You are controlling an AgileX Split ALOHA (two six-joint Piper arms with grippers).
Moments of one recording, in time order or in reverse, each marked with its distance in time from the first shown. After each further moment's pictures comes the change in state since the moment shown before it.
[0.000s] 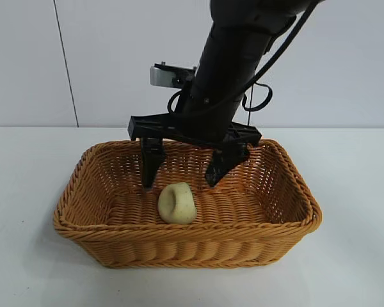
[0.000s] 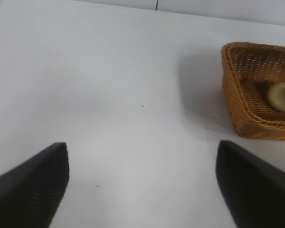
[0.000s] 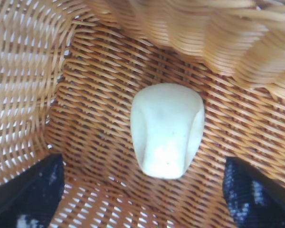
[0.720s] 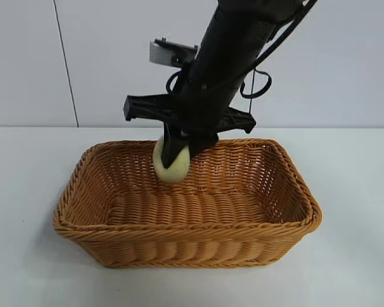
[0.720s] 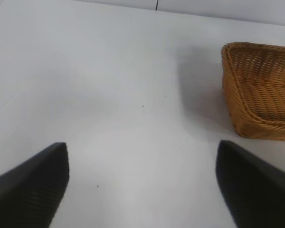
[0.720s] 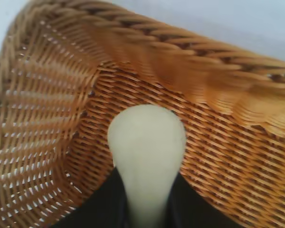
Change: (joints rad) left arm 0.000 0.000 0.000 0.000 0.000 0.000; right arm 0.000 0.012 0.067 0.050 -0.169 -0.003
